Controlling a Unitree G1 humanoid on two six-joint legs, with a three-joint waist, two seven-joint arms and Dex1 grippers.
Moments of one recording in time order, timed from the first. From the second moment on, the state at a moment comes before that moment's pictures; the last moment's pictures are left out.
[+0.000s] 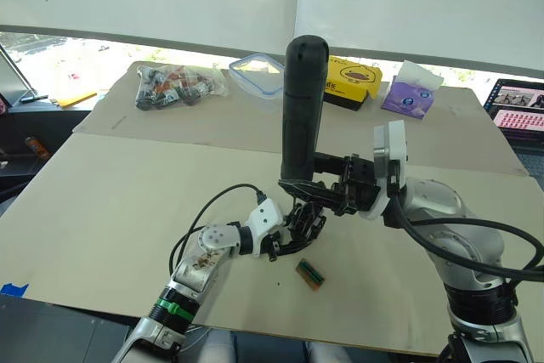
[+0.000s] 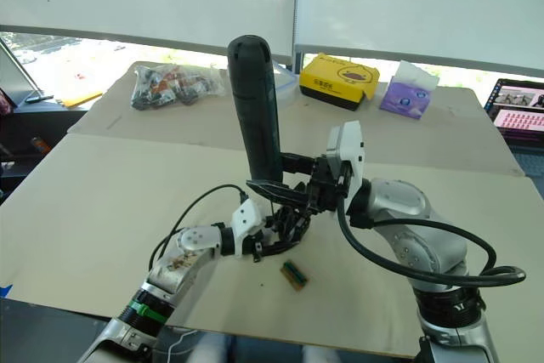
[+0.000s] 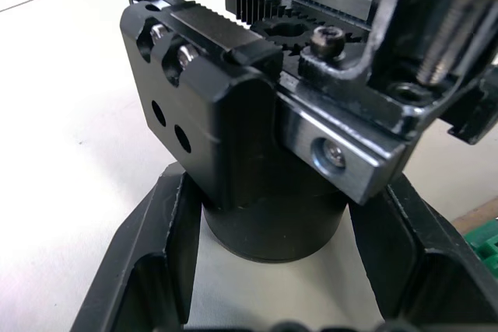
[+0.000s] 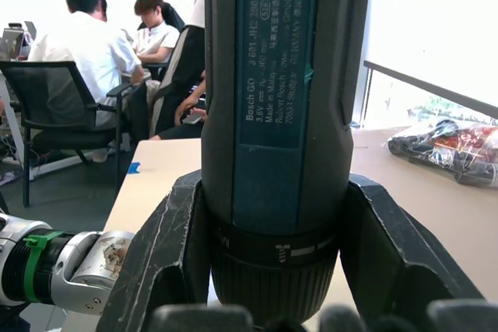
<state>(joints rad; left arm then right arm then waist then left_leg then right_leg) -0.36 0.26 -0.33 0.11 -0.11 0.18 -0.89 -0.46 -0.52 0.02 -0.48 0.75 0.53 0.80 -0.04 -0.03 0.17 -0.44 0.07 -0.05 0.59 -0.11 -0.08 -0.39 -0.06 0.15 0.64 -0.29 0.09</state>
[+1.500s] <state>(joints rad) -0.36 0.26 -0.33 0.11 -0.12 0.18 -0.89 -0.47 -0.51 0.03 -0.49 0.73 0.54 0.79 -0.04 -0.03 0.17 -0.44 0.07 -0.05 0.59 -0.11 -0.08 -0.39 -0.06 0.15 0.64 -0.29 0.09</state>
